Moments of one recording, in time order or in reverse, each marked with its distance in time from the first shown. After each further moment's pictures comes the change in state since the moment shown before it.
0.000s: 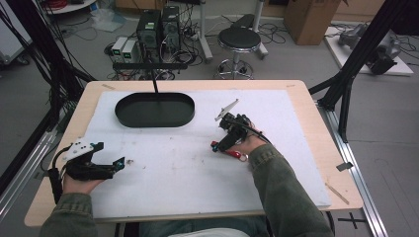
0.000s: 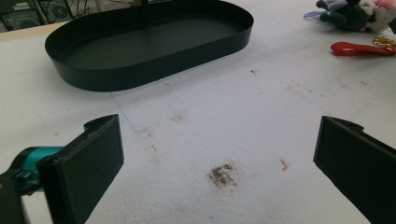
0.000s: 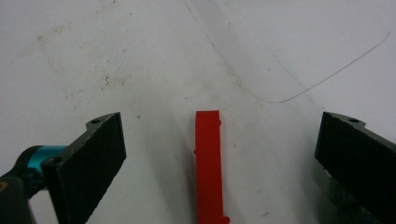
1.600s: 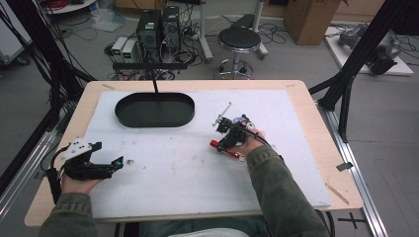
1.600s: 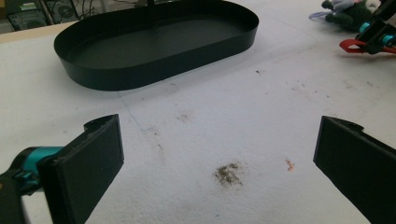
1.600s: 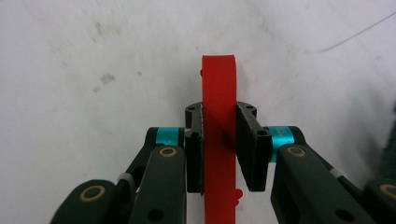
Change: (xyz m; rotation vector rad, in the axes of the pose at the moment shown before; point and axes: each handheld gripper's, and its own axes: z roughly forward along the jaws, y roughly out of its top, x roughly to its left) left arm 0.002 0.000 -0.002 -0.002 0.019 -0.005; right arm 0.000 -0.003 0.015 0.189 0.053 0.033
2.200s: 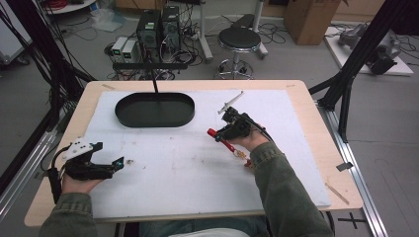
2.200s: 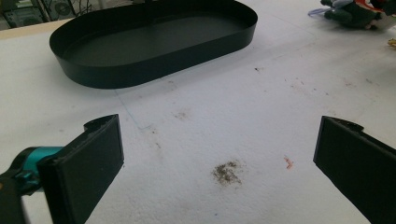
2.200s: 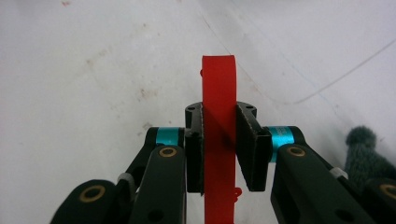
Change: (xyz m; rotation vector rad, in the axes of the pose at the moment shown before) left arm -0.001 0.000 0.002 0.011 -0.008 0.004; right arm -0.002 0.005 -0.039 -0.202 0.061 0.046
